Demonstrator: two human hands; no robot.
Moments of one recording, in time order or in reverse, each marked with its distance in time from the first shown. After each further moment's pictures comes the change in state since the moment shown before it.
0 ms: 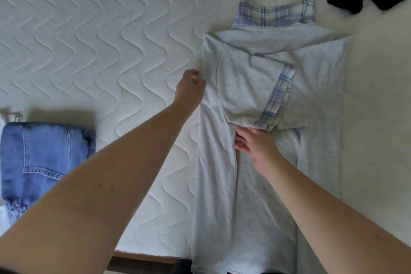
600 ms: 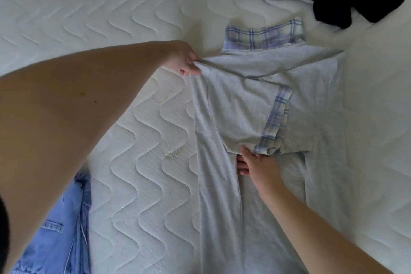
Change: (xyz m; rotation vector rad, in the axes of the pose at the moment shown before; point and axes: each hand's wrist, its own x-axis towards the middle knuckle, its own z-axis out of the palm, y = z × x) left_hand 0.160 0.112 -0.050 0.999 -0.654 0.441; right_hand 0.014 0.003 0.005 -0.112 0.168 -0.124
